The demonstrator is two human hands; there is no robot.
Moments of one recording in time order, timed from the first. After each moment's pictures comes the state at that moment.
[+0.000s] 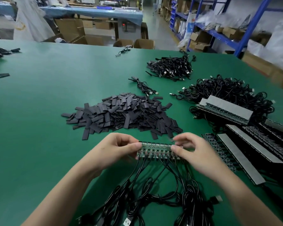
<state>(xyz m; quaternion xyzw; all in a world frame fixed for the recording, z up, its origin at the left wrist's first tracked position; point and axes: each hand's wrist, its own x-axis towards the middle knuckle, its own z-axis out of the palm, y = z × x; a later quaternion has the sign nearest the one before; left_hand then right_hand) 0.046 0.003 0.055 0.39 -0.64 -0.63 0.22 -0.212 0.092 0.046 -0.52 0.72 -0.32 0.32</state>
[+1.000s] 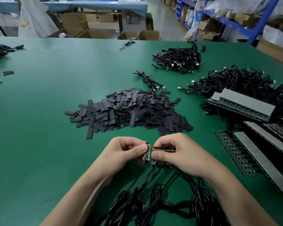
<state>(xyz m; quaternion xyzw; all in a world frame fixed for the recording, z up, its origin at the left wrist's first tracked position) 0.042 0.007 0.029 0.36 -0.54 -0.70 0.31 -0.171 0.054 0.046 -0.67 0.59 -0.25 0.38</state>
